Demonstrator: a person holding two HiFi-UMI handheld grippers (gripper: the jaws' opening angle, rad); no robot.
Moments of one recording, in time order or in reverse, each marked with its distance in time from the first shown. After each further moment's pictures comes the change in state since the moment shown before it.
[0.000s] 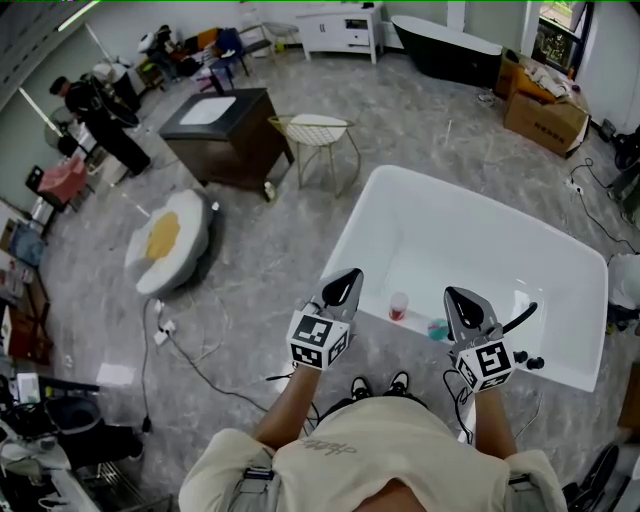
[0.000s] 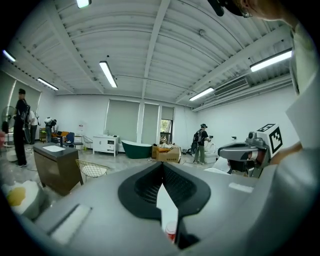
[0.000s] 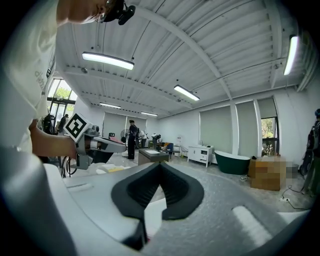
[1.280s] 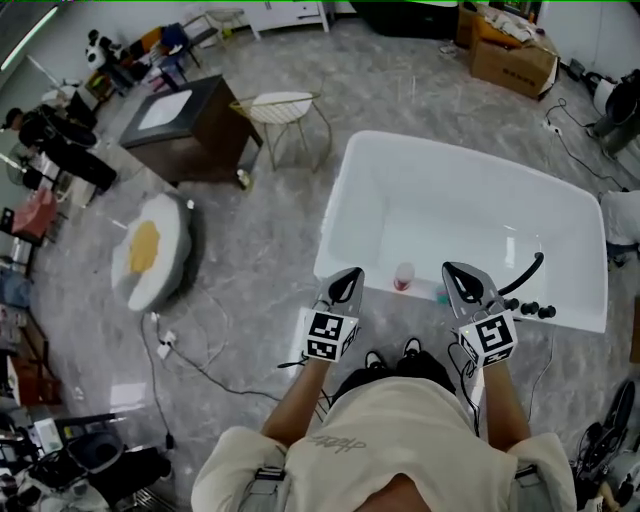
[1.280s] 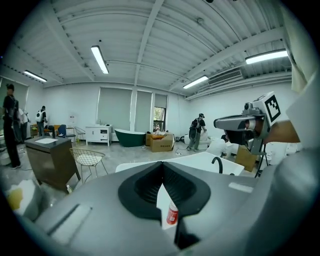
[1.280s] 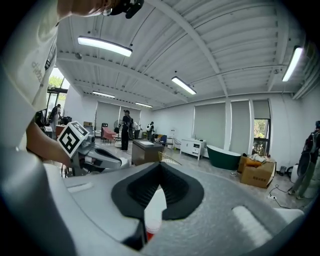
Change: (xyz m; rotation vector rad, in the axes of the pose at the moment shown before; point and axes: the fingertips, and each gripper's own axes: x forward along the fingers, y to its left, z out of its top) left arm 0.002 0.010 -0.104 0.034 0.145 -0.091; right arm 0.013 0.026 -0.034 -0.032 0.100 -0.092
